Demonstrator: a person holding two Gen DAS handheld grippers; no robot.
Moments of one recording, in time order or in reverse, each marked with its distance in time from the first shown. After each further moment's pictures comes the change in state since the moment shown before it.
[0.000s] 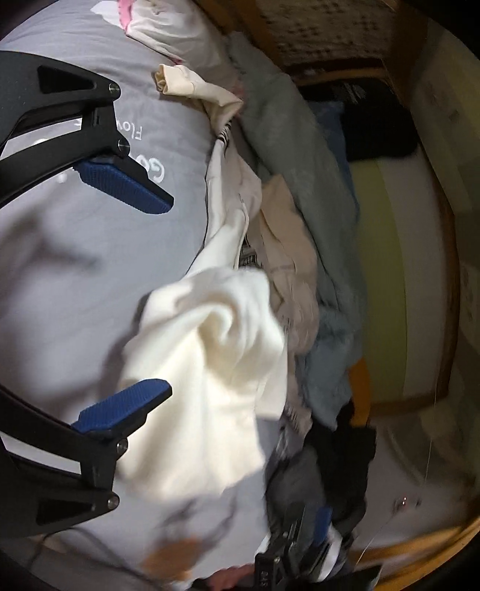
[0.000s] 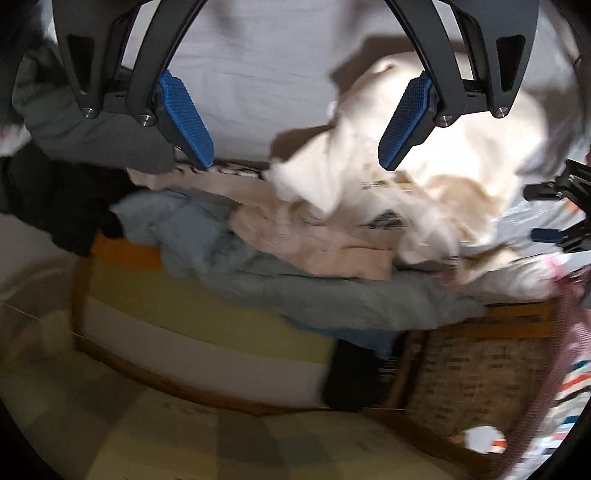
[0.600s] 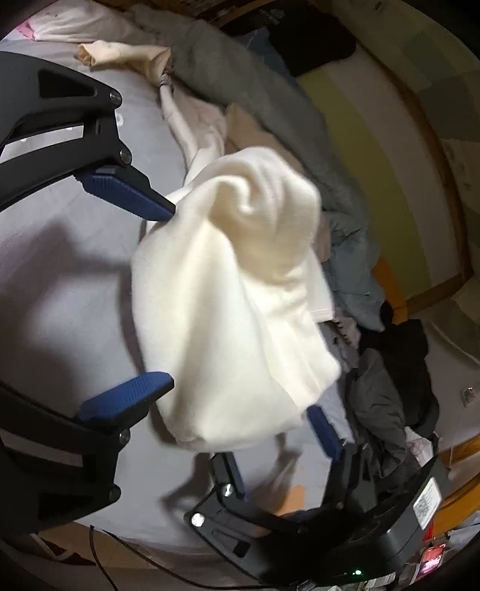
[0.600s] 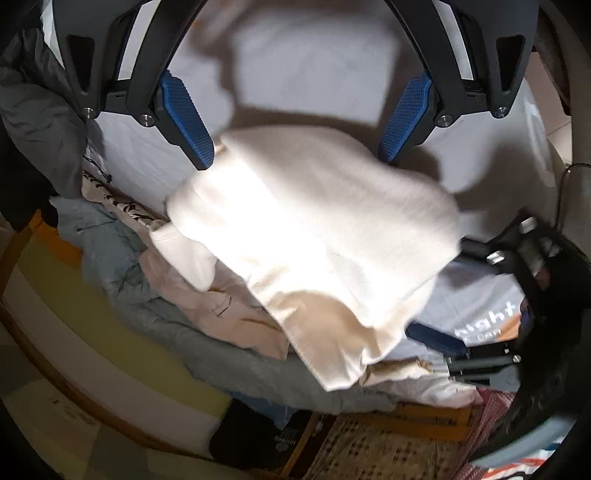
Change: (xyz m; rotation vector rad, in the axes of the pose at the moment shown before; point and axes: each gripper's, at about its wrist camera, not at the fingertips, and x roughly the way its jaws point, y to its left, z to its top) left arm 0.036 -0.050 -0.016 0.371 0.060 -0.172; right arm 0.045 0.112 -0.055 -0.243 0.263 0.147
